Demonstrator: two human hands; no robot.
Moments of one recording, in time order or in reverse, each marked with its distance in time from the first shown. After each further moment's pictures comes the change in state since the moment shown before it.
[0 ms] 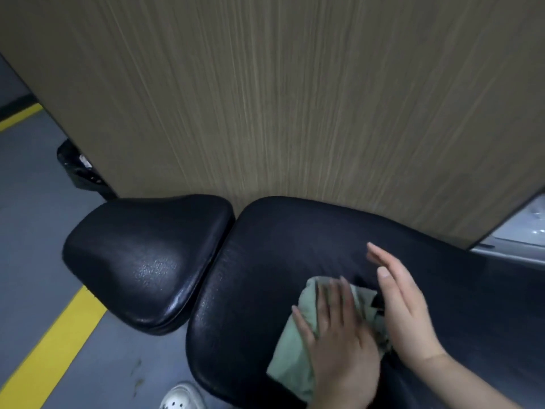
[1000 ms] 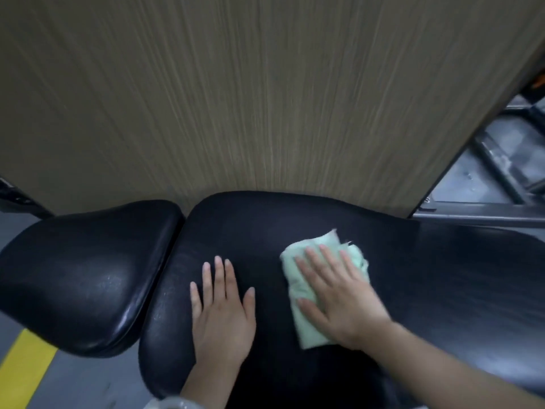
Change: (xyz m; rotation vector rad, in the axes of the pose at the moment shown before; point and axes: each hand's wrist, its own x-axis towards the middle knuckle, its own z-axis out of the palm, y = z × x) left_hand 0.026 -0.090 -0.015 0.423 0.212 0.004; right_hand -0.009 0.037 -0.014 -1.226 -0.462 -0.239
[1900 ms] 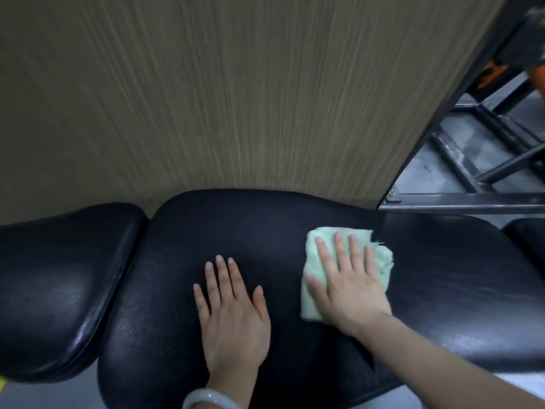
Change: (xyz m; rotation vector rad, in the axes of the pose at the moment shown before) left_hand -0.012 0.055 0.006 -0.028 -0.047 0.010; right_hand -0.020 0.029 0.015 -0.019 0.114 0.421
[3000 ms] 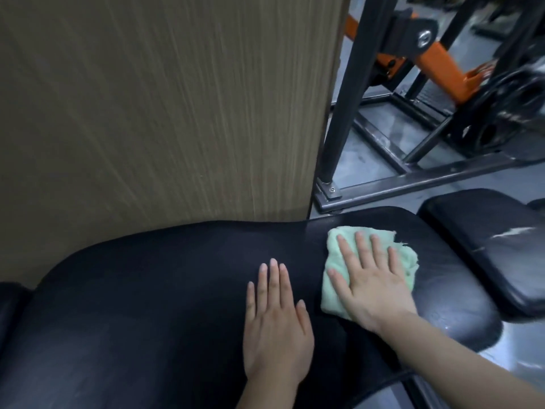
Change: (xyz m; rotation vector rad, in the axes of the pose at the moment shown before) left_hand 0.003 0.162 0.013 -0.147 -0.053 0.473; right_hand -0.012 0.140 -0.007 0.037 -0.084 0.343
